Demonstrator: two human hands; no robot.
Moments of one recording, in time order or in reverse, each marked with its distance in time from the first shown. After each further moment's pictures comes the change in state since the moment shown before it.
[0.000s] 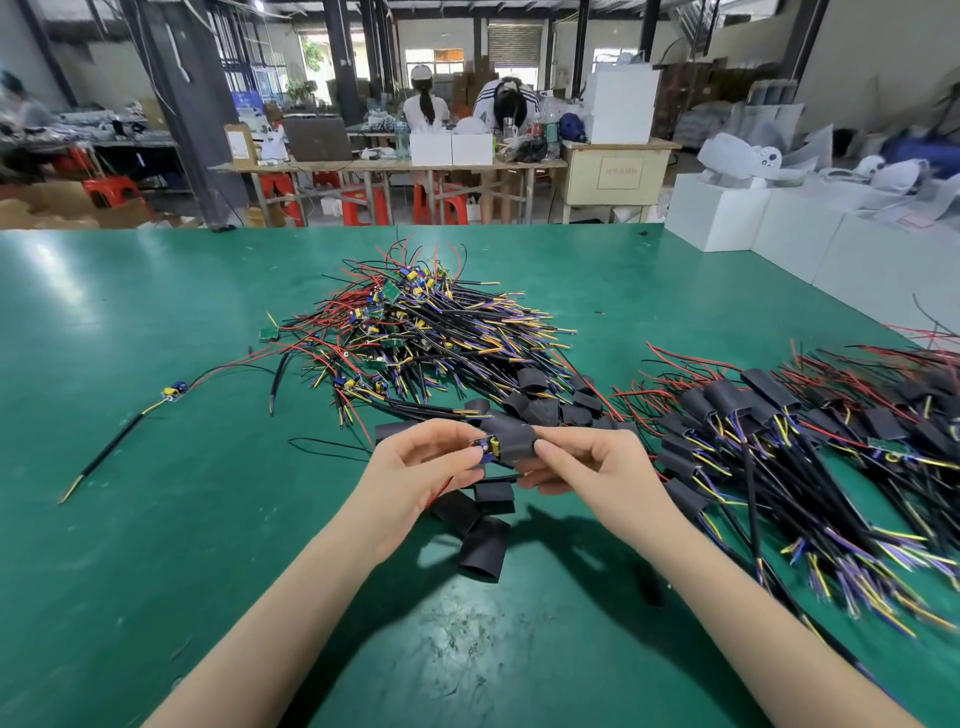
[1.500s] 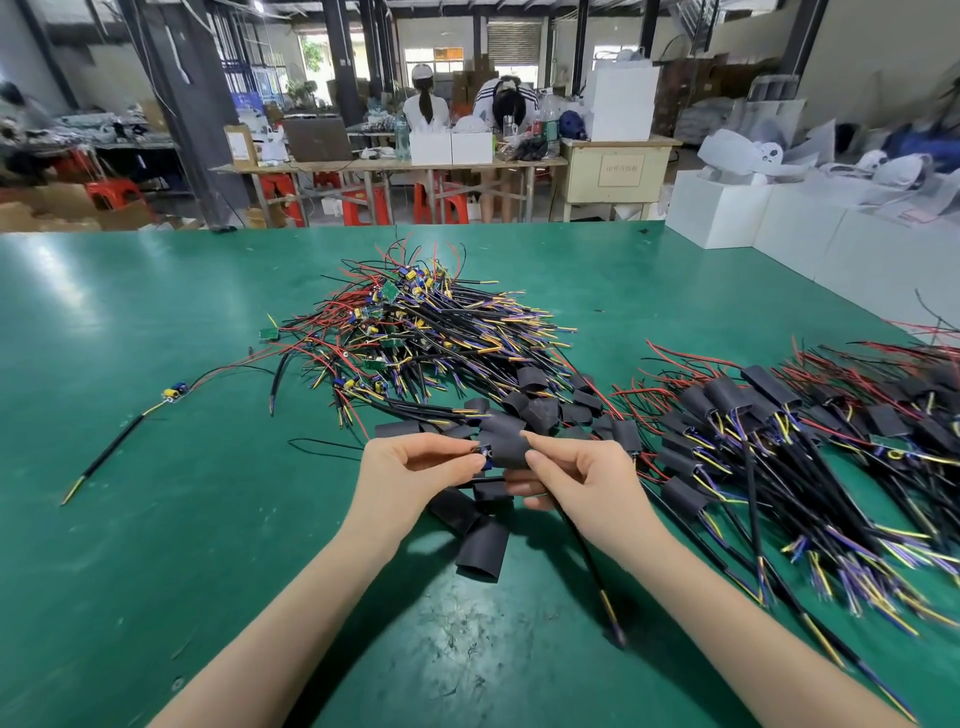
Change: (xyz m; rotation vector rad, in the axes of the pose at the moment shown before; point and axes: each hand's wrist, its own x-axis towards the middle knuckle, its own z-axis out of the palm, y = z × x) left_hand -0.002 -0.003 0.000 0.306 0.207 0.074; right_hand -0.003 0.013 0.016 0.124 0.031 0.053
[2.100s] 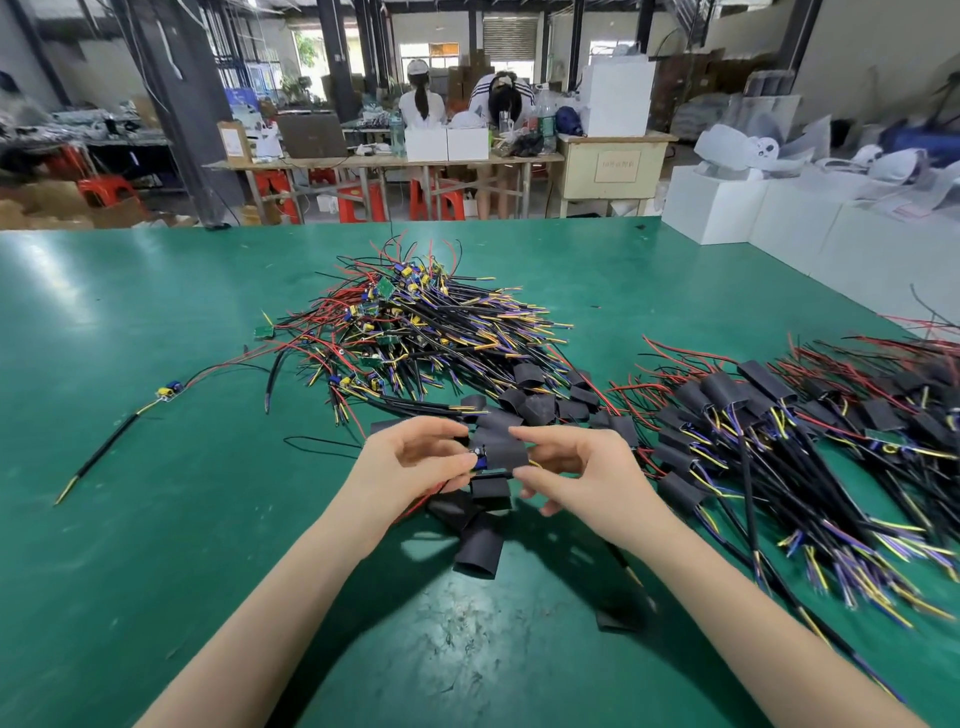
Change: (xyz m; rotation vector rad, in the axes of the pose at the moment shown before) left_hand 0.007 0.002 -0.009 -0.047 -0.158 -0.102; right_hand 0.001 -0.008 -0.013 -0.242 -0.056 -0.079
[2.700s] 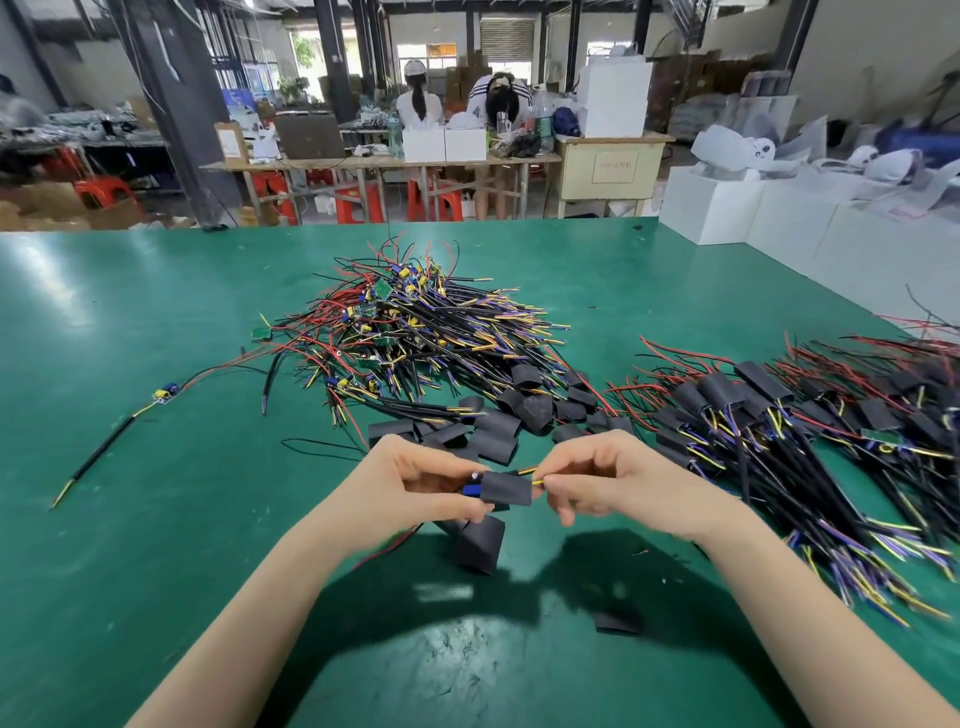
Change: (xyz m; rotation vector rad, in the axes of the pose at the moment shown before) left_hand -0.009 0.008 -0.006 0.216 -0.322 0.114; right_hand -0.001 -0.013 -0.039 0.102 -0.494 -0.027
